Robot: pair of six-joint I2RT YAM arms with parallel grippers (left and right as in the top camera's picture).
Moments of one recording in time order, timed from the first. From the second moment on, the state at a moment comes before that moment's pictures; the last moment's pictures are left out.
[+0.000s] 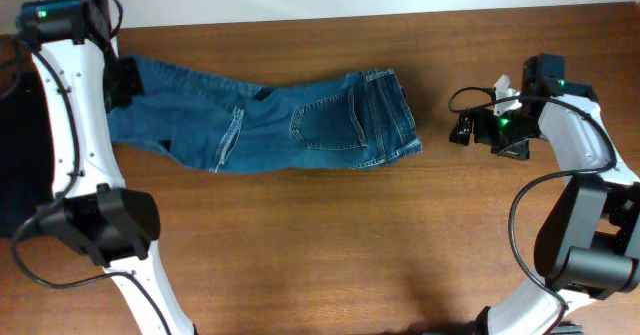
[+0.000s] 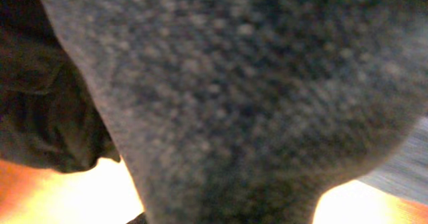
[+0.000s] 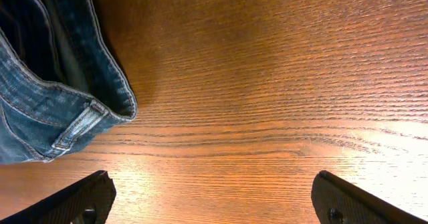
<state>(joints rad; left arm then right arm) 0.13 2.24 2.53 -1.69 -0.20 -0.14 -0.26 1.88 1.41 -0.95 -0.31 -0.02</state>
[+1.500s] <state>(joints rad) -0.49 2.32 2.56 -1.35 -0.15 -0.60 -0.26 1.88 1.41 -0.96 -0.31 -0.02</state>
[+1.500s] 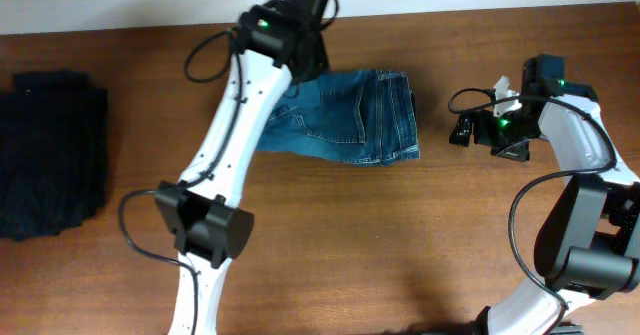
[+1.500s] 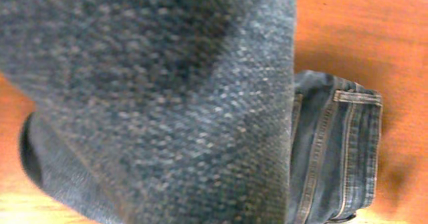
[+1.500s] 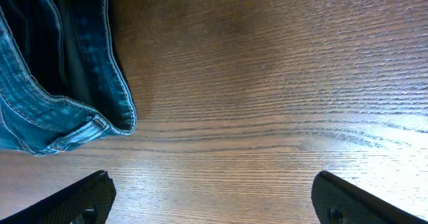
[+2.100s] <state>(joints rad) -0.63 2.49 2.56 -1.22 -0.16 -0.61 -0.26 1.88 1.41 -0.96 -0.31 -0.02</state>
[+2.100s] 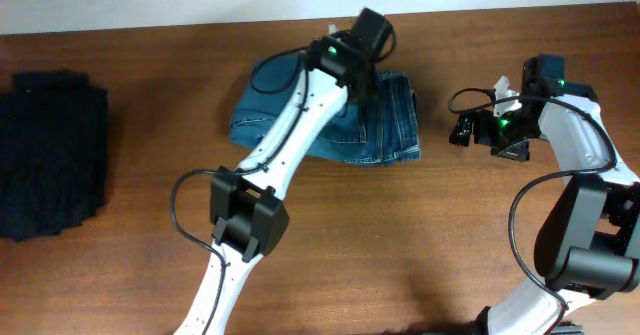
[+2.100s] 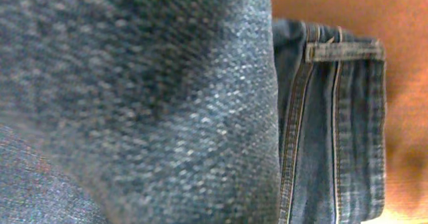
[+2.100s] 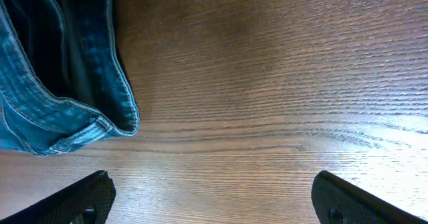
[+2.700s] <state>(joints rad) -0.72 2.50 2.56 -1.23 -0.17 -0.60 -0.26 1.88 1.41 -0.95 -0.44 -0.09</state>
